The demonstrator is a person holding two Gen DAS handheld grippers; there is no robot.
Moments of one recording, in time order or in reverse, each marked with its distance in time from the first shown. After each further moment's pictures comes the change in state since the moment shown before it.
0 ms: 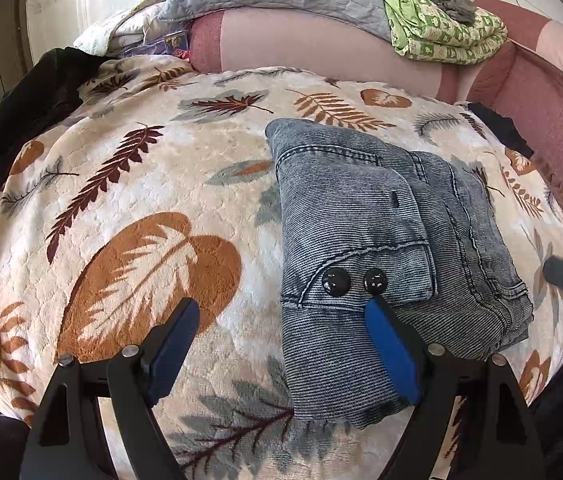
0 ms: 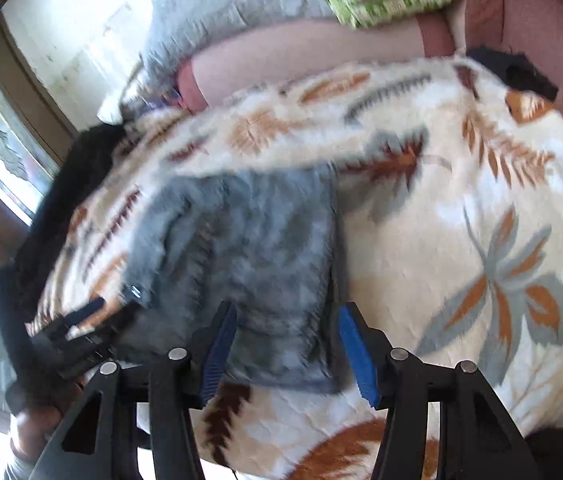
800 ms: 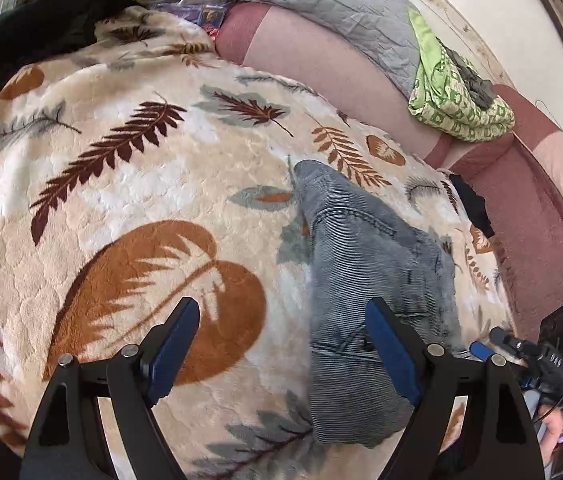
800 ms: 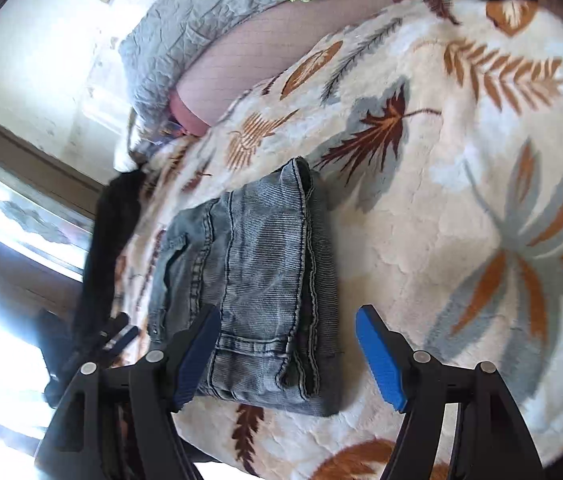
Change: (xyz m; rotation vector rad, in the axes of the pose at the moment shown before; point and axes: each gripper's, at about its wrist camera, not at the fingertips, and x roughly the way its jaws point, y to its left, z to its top) left arm 0.004 0.072 0.020 -0.252 -0.016 -0.250; right arm 0.040 -0.076 0.000 0.323 0.044 0.294
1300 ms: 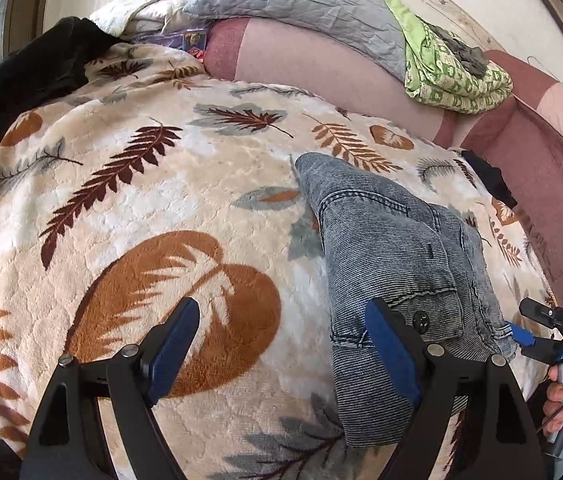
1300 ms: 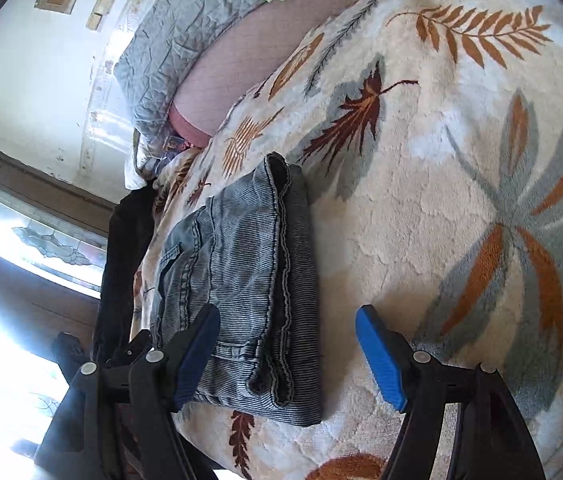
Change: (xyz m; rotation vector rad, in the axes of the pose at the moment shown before) left arm 0.003 -0.014 -0.014 0.135 -0.052 0.103; right arm 0.004 -0.023 -0.007 0.058 -0.017 0.038
